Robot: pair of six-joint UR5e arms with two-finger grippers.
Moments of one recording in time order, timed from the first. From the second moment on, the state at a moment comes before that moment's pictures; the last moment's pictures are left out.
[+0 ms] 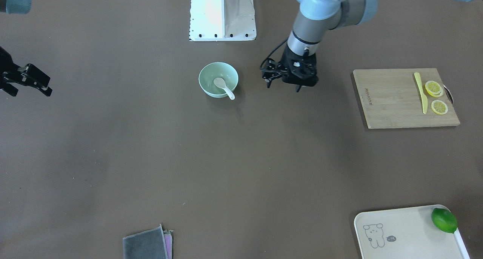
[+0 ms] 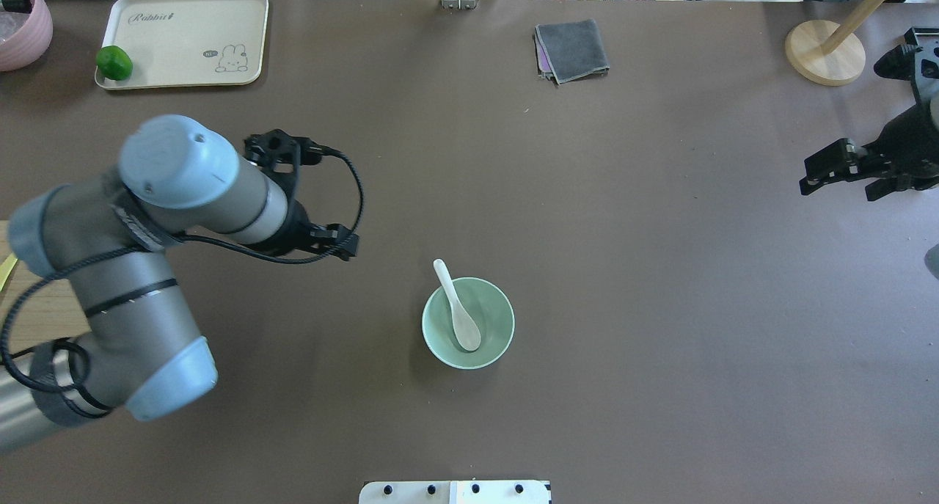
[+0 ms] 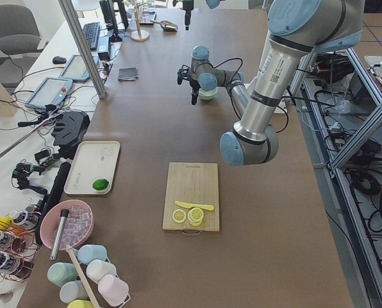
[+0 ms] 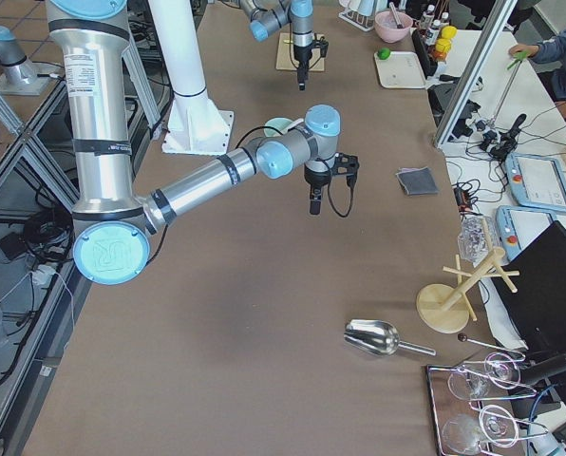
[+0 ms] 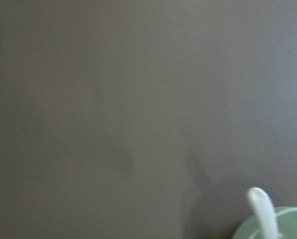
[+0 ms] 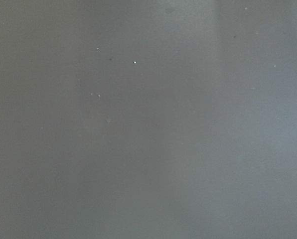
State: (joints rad) left arm -0.66 -1.96 -1.92 -1.67 -1.98 -0.97; right arm 1.14 -1.52 1.99 -1.57 2.29 0.69
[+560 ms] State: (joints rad) left arm -1.15 -1.61 -1.92 -1.65 -2.26 -0.19; right arm 1.39 -1.52 1.82 -1.65 2.34 0.24
